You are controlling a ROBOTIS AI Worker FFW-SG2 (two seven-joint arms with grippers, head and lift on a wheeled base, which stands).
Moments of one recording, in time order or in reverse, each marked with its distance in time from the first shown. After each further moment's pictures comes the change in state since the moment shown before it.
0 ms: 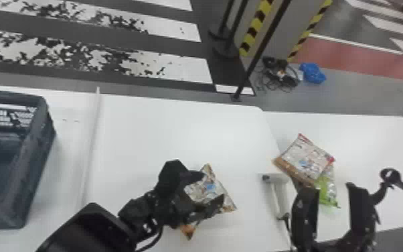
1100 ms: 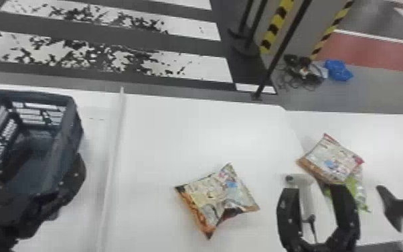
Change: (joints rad) left arm 0.622 0.114 0.684 -0.607 0.228 -0.269 0.150; right arm -0.004 -0.004 0.085 -0.002 0.041 0.154 0.007
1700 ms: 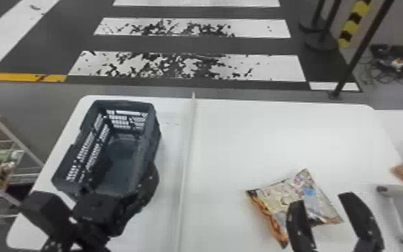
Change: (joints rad) left arm 0.088 -0.017 -0.005 -0.089 0.024 0.026 0.096; right arm 0.004 0.000 0.159 -0.059 0.144 0.284 -0.056
